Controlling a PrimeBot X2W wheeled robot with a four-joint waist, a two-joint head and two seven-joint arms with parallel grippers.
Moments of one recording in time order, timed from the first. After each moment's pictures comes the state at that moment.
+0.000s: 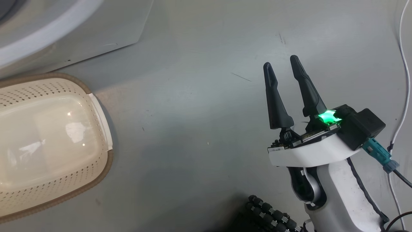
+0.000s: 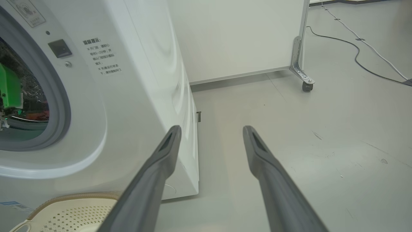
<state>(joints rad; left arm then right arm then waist) -1.05 0.49 -0.04 0.42 -0.52 -0.05 0.74 -0.28 -0.04 0.39 -0.10 0.49 0.00 -0.26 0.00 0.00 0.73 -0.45</state>
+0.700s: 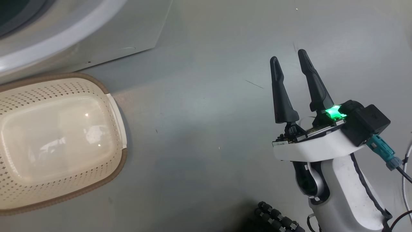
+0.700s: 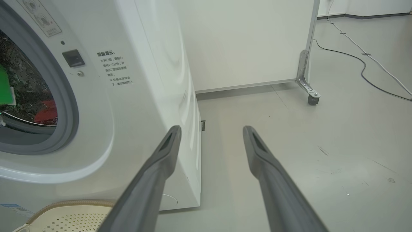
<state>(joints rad) -1.01 0.43 -0.06 0.37 -0.52 -0.08 0.54 -0.30 -0.04 0.36 -0.08 0.45 -0.01 -0.26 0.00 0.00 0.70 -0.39</state>
